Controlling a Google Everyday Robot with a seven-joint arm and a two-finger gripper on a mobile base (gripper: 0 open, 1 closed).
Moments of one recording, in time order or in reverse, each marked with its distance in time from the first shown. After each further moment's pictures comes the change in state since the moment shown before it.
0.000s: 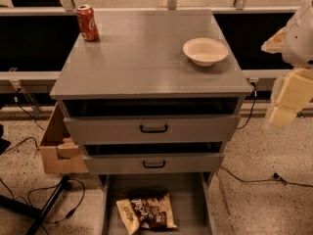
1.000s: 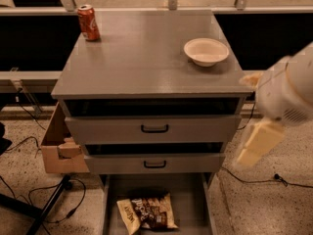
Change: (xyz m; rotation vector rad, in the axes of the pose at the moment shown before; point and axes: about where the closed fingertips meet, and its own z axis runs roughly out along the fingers) arm -0.019 0.042 0.060 0.036 -0.146 -0.003
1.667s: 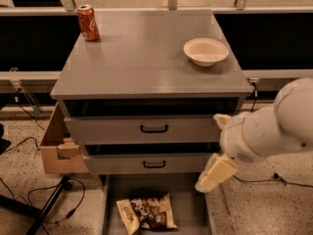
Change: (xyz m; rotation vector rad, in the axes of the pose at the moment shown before) arm 0.003 0.039 0.119 -0.014 -0.124 0.114
